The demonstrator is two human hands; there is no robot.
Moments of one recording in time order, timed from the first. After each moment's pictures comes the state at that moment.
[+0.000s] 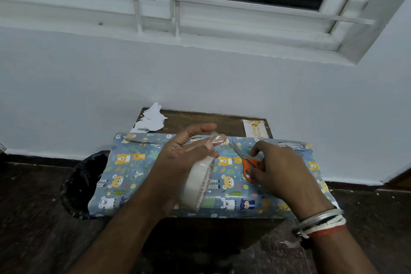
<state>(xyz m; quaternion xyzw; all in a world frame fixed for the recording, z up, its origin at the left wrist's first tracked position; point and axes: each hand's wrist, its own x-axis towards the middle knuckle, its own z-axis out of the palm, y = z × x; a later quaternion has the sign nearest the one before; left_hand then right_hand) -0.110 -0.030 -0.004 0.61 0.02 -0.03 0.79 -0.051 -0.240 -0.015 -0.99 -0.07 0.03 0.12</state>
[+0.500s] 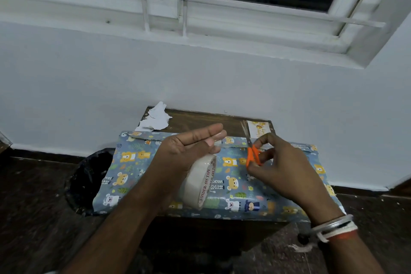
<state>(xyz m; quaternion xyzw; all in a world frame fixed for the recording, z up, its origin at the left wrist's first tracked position) -0.104 -0.019 -0.005 0.61 0.01 -0.02 0.79 -0.055 -0.241 -0.006 -0.94 -0.08 0.02 0.32</state>
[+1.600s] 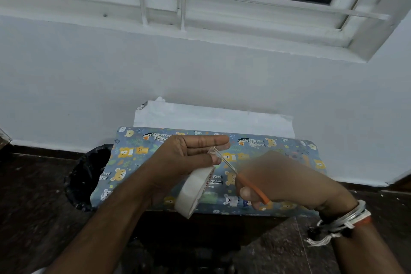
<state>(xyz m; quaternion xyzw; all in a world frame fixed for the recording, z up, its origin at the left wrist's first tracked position) -0.101 -0.013 -0.014 0.64 -0.02 -0.11 0.76 -0.062 -0.252 0.012 -0.74 -0.28 0.36 0.49</state>
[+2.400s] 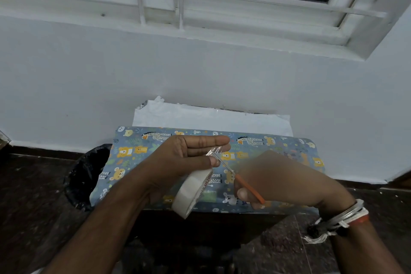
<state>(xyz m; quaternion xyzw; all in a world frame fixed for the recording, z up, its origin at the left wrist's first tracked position) -0.101 -0.008 -0.015 0.66 -0.06 -0.14 0.73 -0.062 -0.253 0.012 -0.76 -0.30 0.35 0.45</state>
